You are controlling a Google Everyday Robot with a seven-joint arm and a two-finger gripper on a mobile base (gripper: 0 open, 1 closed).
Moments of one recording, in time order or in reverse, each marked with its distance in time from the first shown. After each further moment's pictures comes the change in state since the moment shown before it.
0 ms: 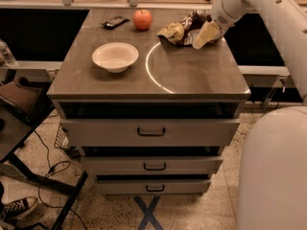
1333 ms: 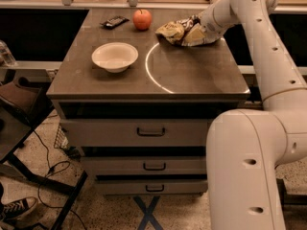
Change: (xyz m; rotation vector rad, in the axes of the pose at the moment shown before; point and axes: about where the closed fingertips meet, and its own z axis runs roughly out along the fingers) arm -0.005 -0.001 0.074 -0.068 -0.147 0.130
